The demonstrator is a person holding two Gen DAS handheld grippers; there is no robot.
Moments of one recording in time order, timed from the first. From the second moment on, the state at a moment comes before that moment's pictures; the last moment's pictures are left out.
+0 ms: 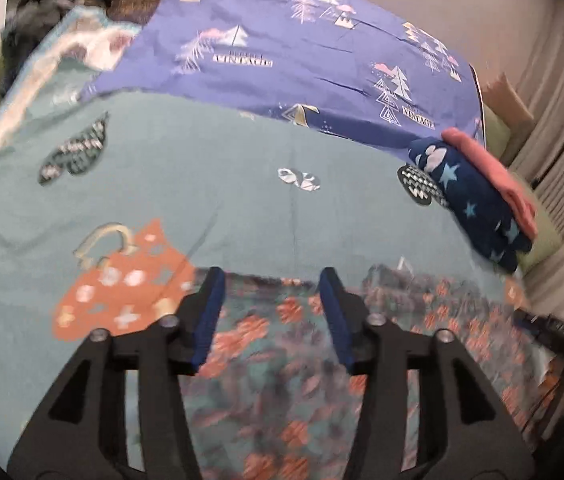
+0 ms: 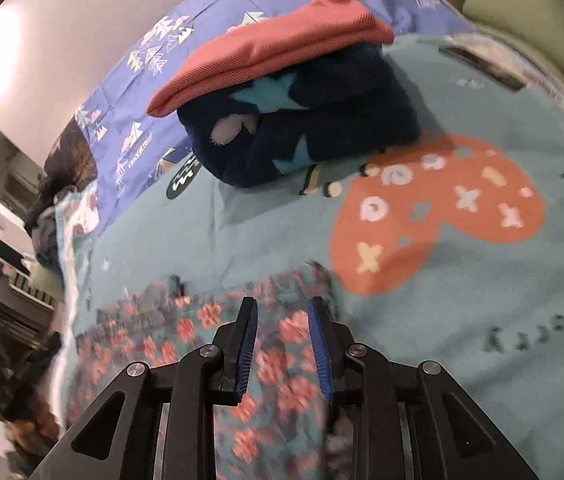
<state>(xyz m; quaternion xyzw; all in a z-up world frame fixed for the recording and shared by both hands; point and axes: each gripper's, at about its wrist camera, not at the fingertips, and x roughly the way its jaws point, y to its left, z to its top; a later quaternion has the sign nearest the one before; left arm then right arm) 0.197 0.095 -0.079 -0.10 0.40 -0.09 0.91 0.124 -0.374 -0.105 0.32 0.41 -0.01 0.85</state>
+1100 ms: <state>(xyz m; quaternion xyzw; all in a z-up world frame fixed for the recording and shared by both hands) 0.089 0.083 -0.104 0.02 0.43 -0.08 0.90 -0.002 -0.316 -0.088 0.24 0.44 -0.02 0.87</state>
